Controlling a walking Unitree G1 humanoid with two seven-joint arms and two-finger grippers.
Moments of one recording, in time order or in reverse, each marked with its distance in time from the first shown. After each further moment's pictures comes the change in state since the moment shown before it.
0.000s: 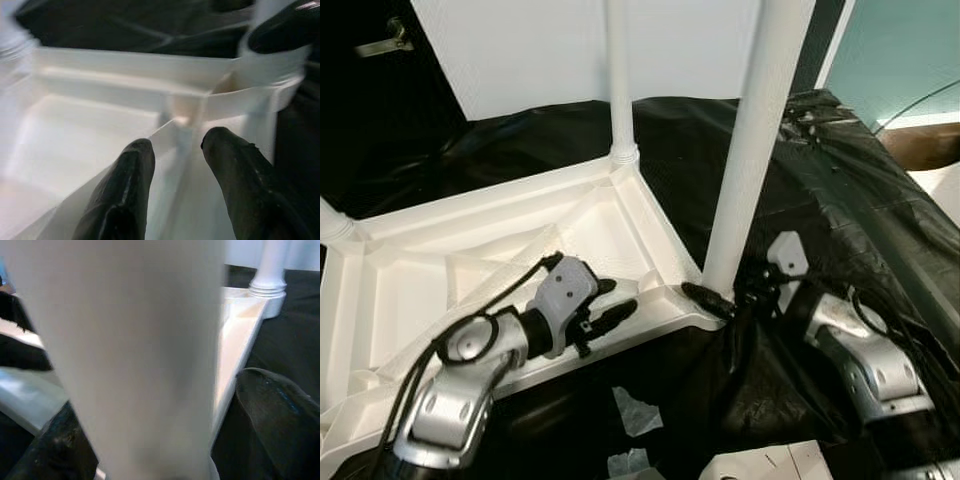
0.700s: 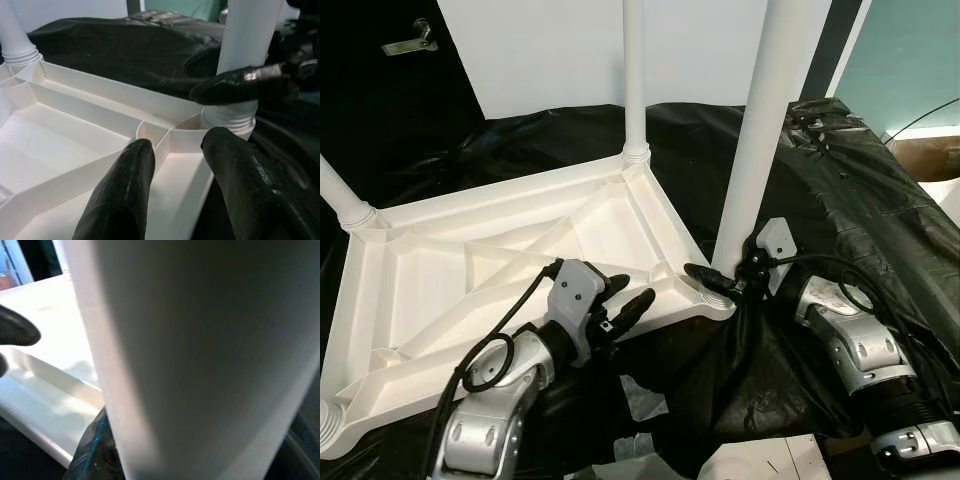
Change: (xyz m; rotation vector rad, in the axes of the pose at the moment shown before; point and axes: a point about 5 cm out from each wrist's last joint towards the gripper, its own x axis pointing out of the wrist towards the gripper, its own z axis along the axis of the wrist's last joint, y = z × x) left arm 0.011 -0.026 0.008 -0.206 -0.171 0.021; right arm 0.015 -0.016 -0.007 -0.033 0.047 -0.061
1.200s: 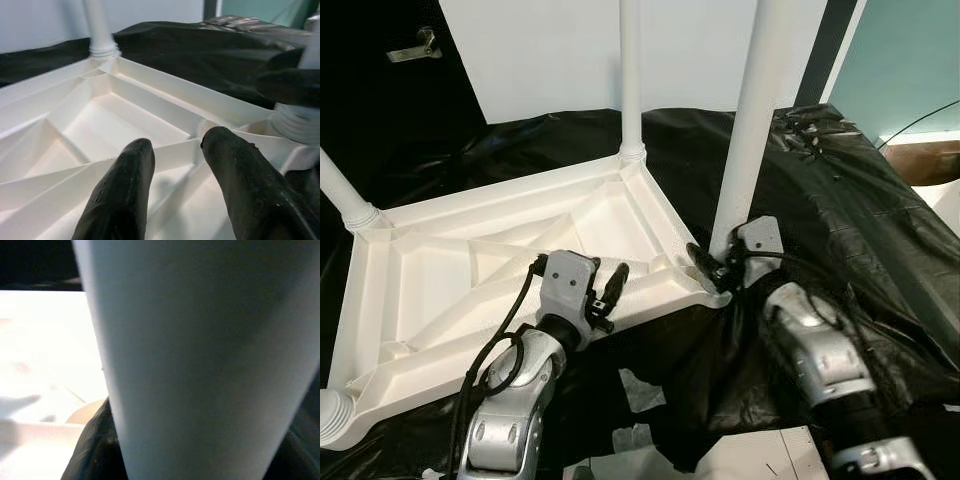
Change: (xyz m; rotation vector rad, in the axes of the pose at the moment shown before) left arm 0.011 0.012 -0.007 -0.009 -0.016 0.334; right arm 0.020 0.015 -0.006 0.091 0.003 -0.469
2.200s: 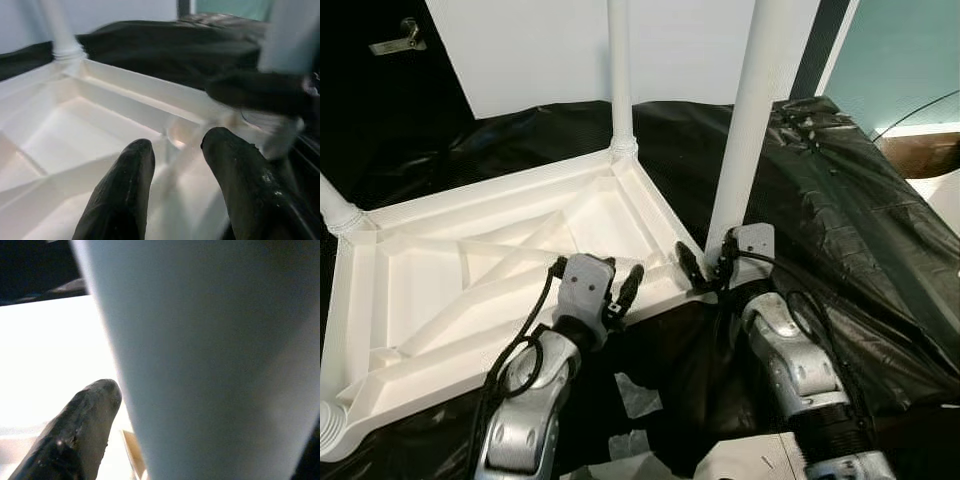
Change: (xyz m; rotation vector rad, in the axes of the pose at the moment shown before) left arm -0.001 -0.010 -0.005 0.057 -0.020 -0.071; right arm -0.004 0.007 0.002 0.104 -0.045 0.049
